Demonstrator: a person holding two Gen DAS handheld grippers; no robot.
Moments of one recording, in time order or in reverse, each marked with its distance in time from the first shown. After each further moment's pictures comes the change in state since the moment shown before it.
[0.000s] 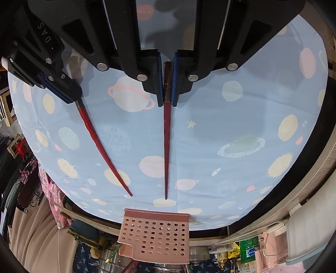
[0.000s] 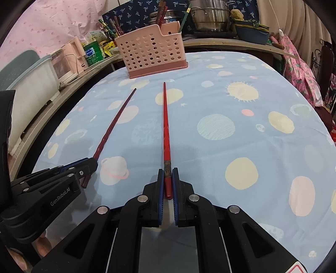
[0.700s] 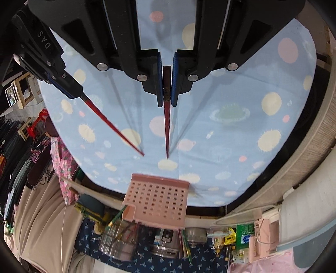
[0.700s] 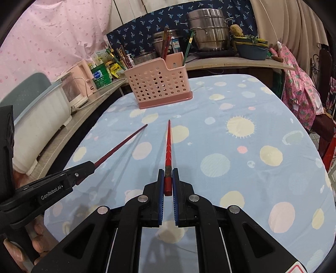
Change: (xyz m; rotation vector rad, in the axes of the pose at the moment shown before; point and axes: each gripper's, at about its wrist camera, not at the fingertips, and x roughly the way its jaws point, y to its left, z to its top) left arm -0.066 0.013 0.040 -0.059 -0.119 -0.076; right arm -0.051 0.003 0.041 0.022 -0.119 0.056
